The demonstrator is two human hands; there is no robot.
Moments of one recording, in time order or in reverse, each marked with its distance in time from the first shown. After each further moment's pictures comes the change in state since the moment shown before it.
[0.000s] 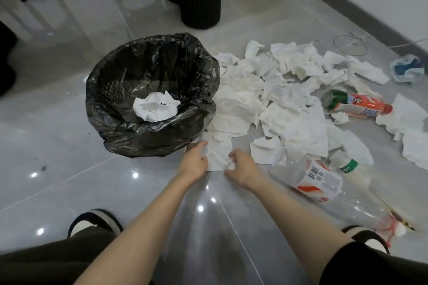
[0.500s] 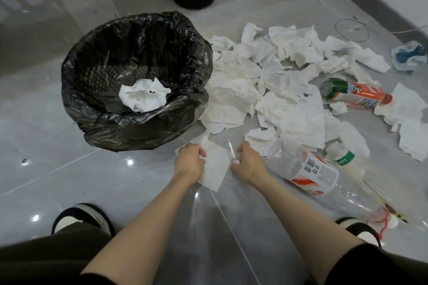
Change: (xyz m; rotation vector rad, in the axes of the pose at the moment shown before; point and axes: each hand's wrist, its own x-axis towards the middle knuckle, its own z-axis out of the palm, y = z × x) left_hand 0.000 -0.007 0.026 0.174 0.058 -0.037; right_hand 0.001 0.026 -0.008 -0.057 0.054 0.062
